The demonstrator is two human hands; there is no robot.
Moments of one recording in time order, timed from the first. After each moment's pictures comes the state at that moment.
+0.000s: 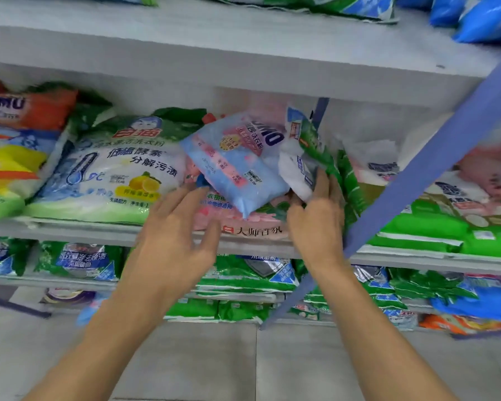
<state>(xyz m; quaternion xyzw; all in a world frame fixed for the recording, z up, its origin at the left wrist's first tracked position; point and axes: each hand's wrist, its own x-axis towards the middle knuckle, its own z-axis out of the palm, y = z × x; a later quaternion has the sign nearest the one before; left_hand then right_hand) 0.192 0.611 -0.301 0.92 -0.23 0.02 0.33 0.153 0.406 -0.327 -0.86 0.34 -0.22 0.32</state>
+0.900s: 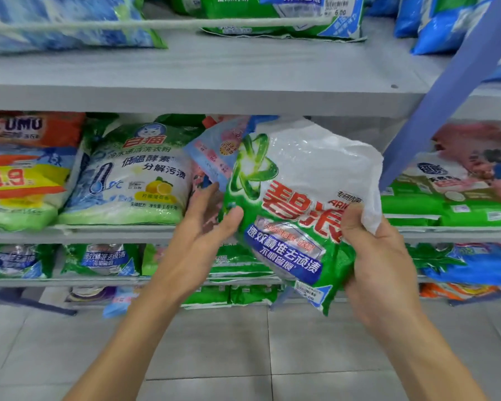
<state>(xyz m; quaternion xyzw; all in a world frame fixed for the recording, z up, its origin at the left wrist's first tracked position) 0.174 0.619 -0.272 0.72 -0.21 -0.22 0.62 0.040 0.452 -0.236 -0.52 0.32 -0.23 0.76</state>
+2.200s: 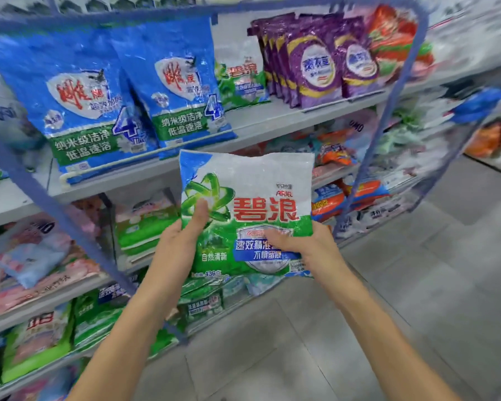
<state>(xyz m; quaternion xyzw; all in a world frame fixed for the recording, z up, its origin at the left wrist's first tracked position) -0.169 0.347 -0.089 0.73 -0.23 -0.31 0.57 -0.345 0.219 -0.110 -0.59 0.33 -0.28 0.68</state>
